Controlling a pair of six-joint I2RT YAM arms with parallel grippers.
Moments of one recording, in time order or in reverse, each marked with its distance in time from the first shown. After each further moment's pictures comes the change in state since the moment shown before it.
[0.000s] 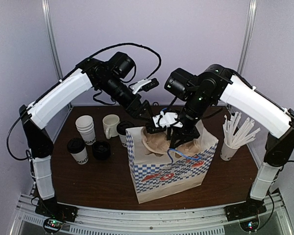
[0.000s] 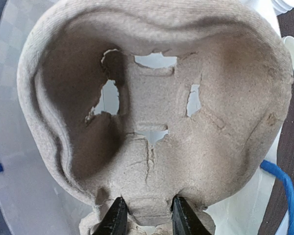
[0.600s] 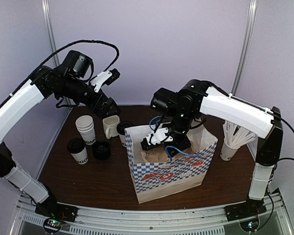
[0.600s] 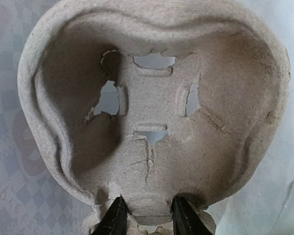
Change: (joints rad) left arm 0.085 -0.541 -0.536 0.219 -0.338 0.034; right arm 0.032 0.108 -0.077 0.028 0.154 -0.035
